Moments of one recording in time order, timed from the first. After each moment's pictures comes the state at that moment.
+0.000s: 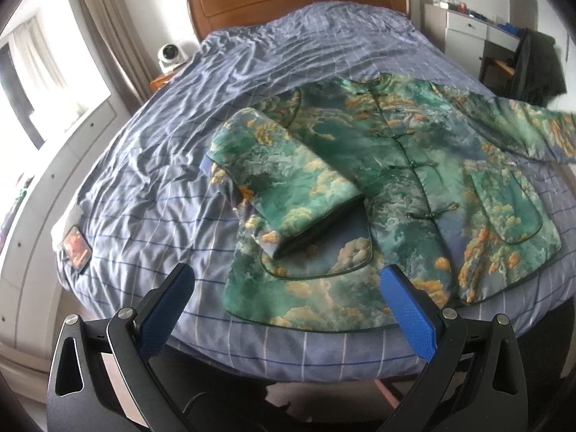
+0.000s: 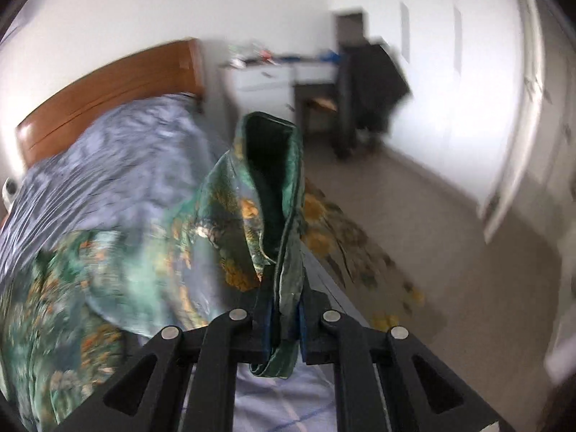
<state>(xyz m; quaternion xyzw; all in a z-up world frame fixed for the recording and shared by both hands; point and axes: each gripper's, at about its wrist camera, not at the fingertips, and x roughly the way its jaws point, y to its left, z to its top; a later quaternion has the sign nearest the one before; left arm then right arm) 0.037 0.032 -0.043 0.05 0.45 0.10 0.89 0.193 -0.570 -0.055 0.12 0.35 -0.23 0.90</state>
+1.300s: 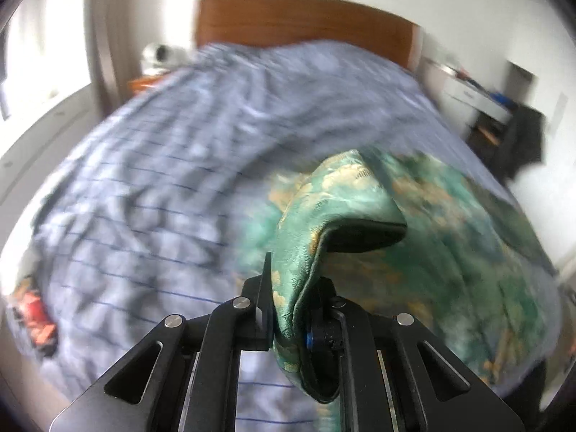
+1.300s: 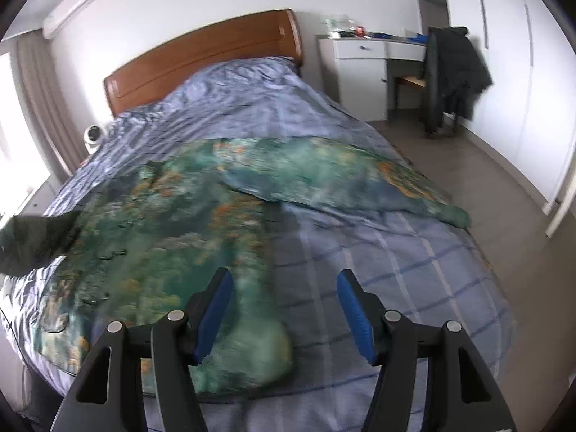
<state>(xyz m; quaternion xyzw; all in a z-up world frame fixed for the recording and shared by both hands) 0.140 0.257 -0.012 -0.06 0.38 0.05 0.92 0.066 -0.397 -0.071 0.10 0.37 -0.02 0.92</state>
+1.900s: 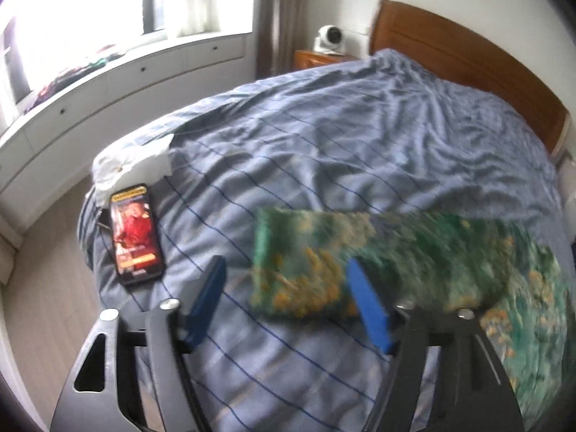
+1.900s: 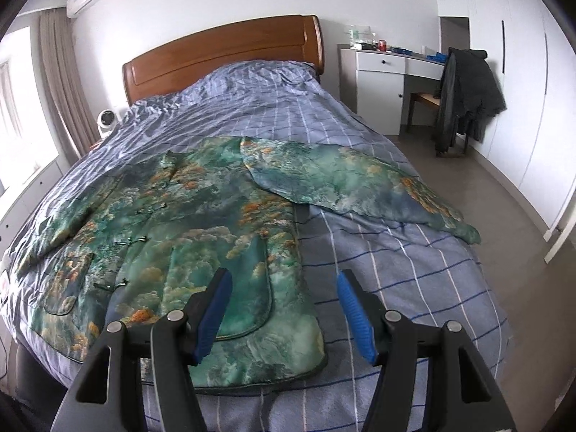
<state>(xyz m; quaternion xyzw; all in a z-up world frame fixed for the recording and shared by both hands) 0.106 0.384 -0.061 -0.18 0.37 0.30 0.86 0.058 -0.363 -0.062 0.05 0.37 -0.02 0.93</state>
